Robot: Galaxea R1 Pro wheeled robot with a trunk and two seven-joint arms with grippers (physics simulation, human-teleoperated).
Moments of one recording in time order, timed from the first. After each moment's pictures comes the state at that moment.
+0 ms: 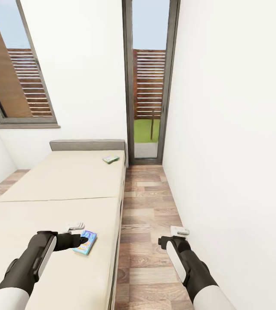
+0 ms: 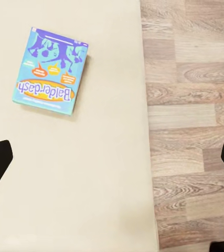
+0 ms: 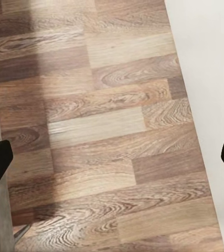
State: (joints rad) left arm -0.50 0.14 0.10 -1.02 -0.03 0.84 -0.33; right arm -0.52 0.17 0.11 -0.87 -0.24 0.61 -0.43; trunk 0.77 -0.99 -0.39
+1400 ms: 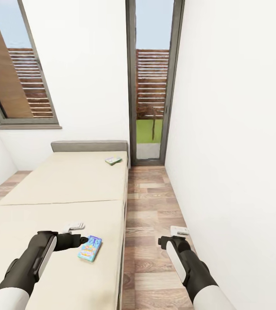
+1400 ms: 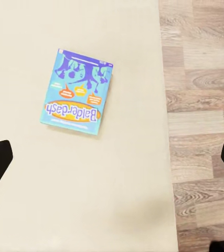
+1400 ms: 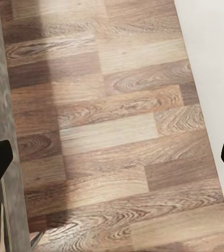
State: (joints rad) left arm -0.50 0.14 0.10 -1.02 -0.03 0.84 -0.33; right arm -0.52 0.17 0.11 -0.87 -0.24 0.61 -0.43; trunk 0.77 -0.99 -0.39
